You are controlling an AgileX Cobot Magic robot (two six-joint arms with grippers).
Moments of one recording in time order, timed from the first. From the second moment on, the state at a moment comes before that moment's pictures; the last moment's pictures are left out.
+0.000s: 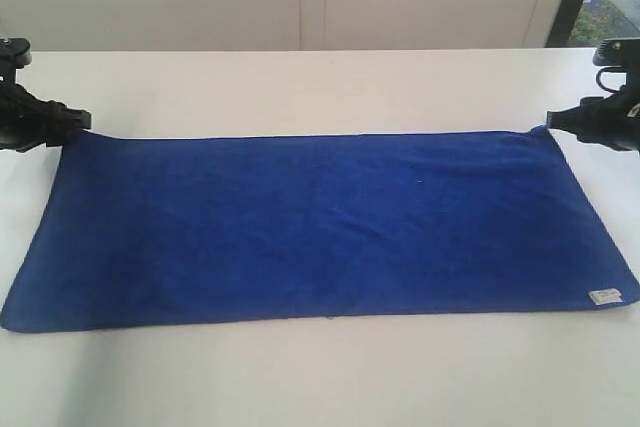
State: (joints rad) left arm 0.06 2.02 -1.24 -0.58 0.18 0.58; right arm -0.30 2.03 -1.05 0.00 -0.32 -0.07
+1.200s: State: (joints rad) left arm 0.06 1.89 -1.24 -0.50 0.47 0.57; right arm -0.30 1.81 -1.03 0.02 0.18 0.01
